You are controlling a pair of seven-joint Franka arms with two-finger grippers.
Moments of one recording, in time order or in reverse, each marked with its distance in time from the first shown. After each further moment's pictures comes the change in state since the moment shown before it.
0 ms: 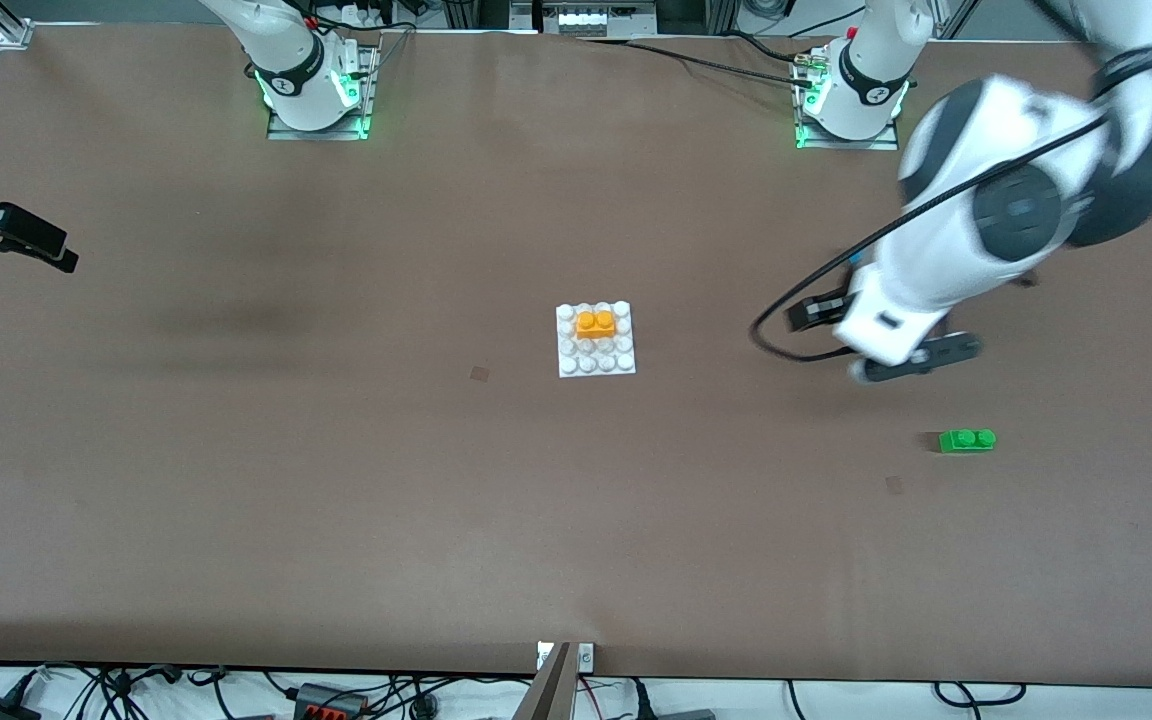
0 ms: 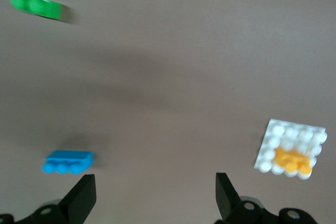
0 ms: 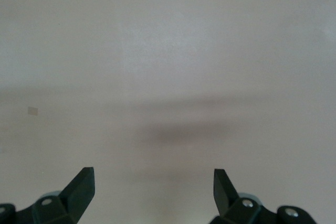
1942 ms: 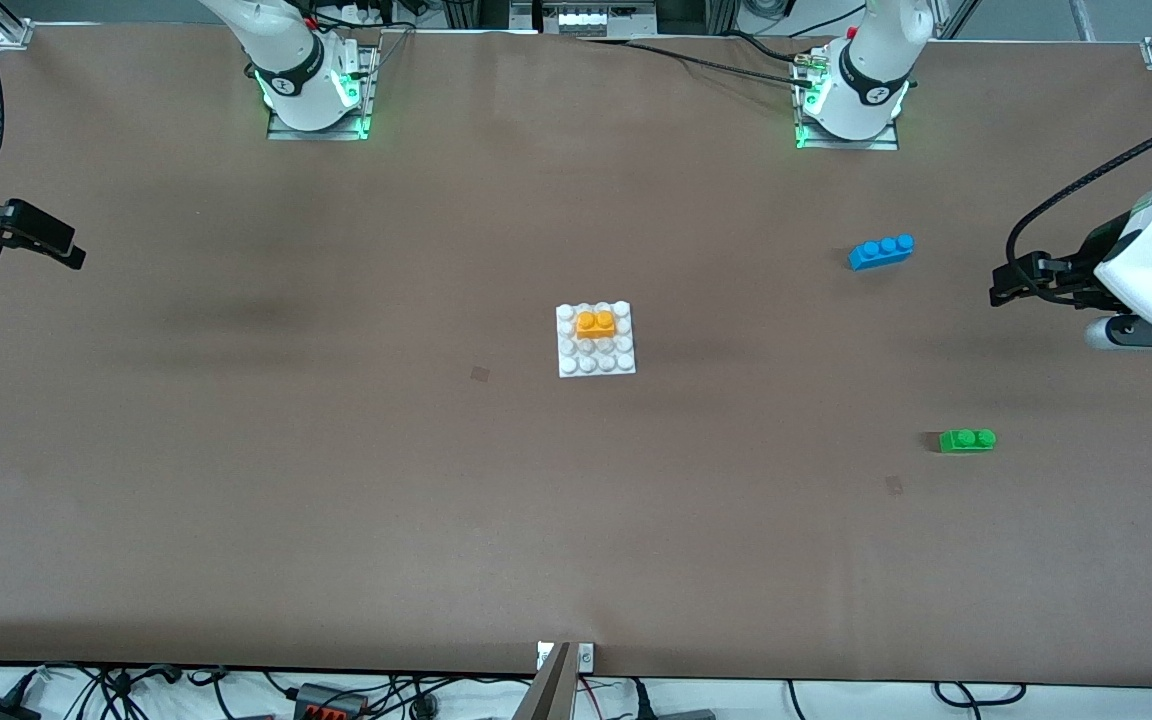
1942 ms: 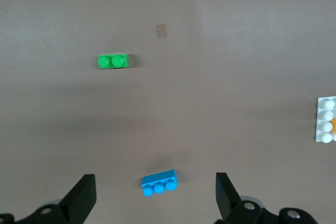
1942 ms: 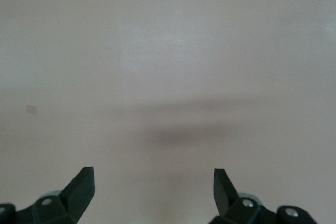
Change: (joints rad) left arm 0.097 -0.108 0.190 -0.011 -0.014 -0.017 0.542; right arm 0.002 -0.041 0.002 -0.072 -0.002 0.047 0.002
